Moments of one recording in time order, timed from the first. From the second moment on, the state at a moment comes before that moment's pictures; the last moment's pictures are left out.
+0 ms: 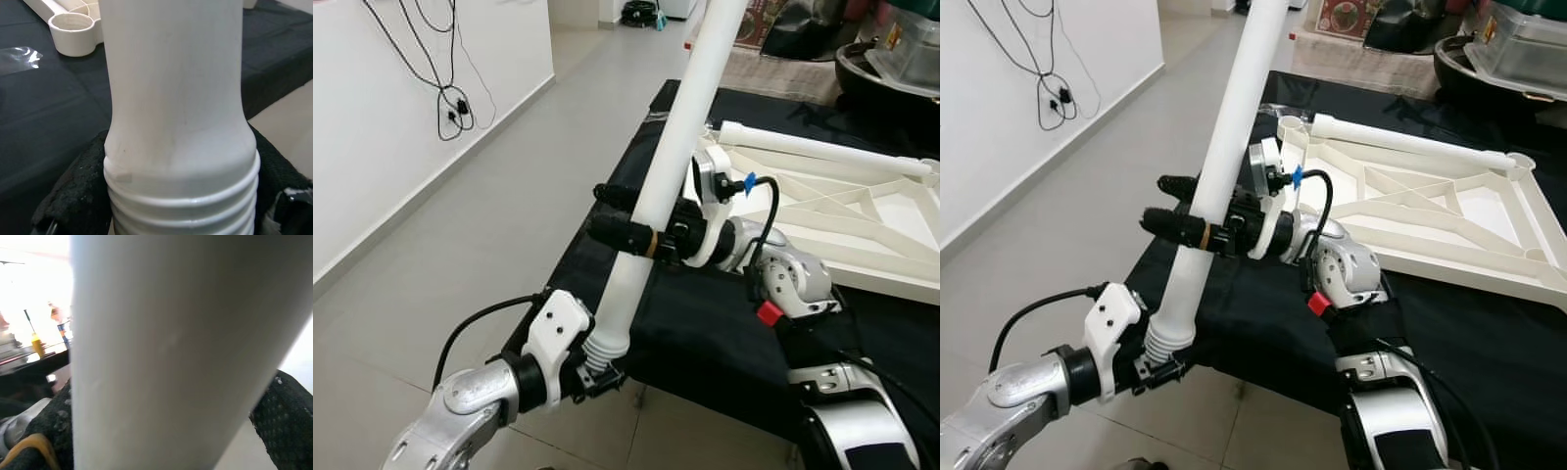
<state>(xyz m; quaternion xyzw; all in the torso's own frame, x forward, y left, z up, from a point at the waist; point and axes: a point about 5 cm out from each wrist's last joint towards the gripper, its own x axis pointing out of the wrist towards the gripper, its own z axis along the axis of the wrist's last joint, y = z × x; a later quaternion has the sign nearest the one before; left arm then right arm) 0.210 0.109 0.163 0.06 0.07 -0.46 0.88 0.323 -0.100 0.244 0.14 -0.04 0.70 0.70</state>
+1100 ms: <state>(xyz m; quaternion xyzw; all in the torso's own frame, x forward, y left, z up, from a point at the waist) 0.191 0.099 0.164 0.02 0.09 -0.51 0.85 0.302 -0.089 0.241 0.16 0.00 0.78 0.61</state>
